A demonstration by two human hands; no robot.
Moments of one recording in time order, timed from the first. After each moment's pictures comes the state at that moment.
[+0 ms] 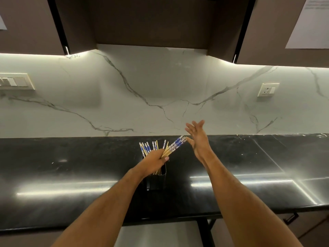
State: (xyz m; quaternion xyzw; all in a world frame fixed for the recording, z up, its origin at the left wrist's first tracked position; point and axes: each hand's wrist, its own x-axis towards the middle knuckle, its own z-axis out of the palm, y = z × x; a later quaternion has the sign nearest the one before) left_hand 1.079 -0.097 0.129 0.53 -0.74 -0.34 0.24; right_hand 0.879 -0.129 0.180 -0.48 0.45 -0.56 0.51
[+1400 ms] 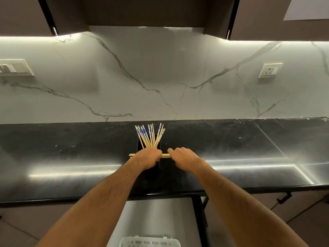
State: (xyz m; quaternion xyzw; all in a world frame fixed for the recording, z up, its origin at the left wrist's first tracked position) left_hand 1.052 -0.066 0.101 0.54 -0.84 -0.07 -0.06; right_hand 0.868 -0.076 0.091 -0.88 0.48 0.03 0.01
